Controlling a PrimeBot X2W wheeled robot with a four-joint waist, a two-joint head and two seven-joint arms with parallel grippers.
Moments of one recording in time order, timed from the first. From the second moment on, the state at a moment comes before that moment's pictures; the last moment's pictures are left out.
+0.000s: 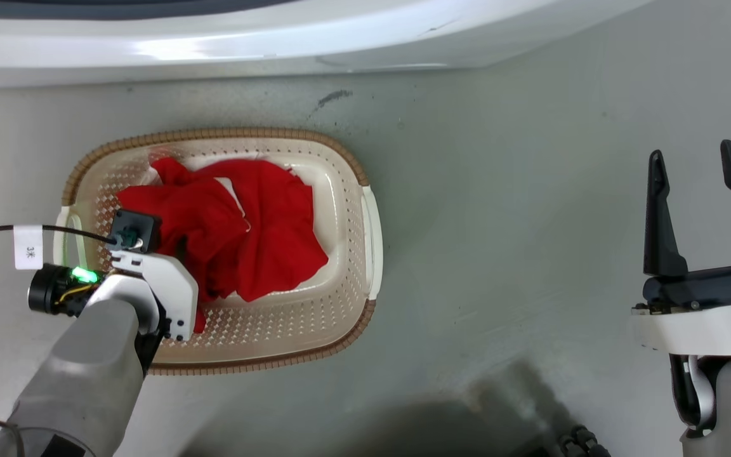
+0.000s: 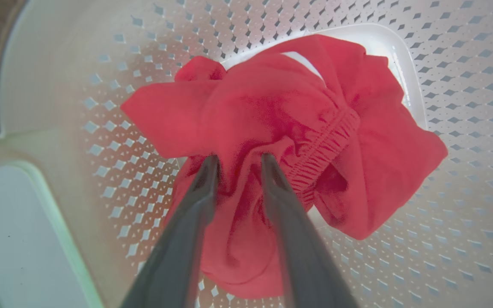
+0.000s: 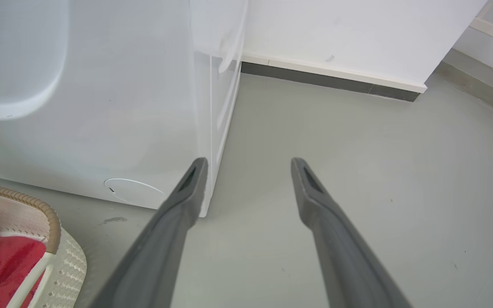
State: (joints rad) left arm -0.86 0.32 -0.81 1.27 -0.66 -0.08 -0.24; right arm -0.21 -0.05 -0.08 -0.11 -0.06 0.13 -0.26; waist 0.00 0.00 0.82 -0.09
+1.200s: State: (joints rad) left arm -0.26 0.31 -0.17 0.24 -0.35 0.05 -0.26; right arm -0.10 -0.05 -0.09 0.03 -0.04 0.13 -0.26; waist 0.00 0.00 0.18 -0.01
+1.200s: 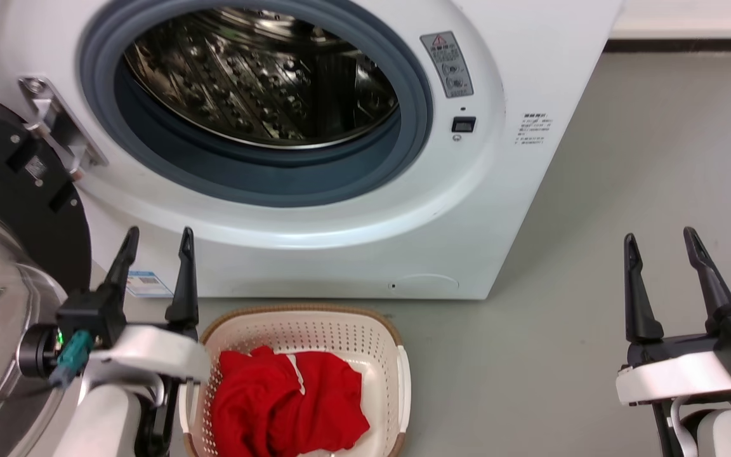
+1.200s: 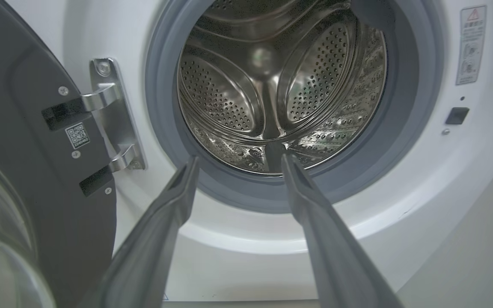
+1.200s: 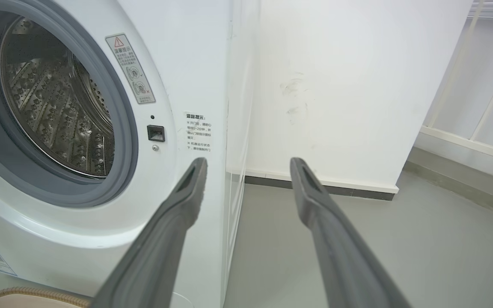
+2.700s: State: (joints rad) left arm 0.07 0.09 0.01 0.05 -0.06 0.00 -0.26; right arm 0.04 -0.05 -0.05 0.07 0.01 0.13 -0.26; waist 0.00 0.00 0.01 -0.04
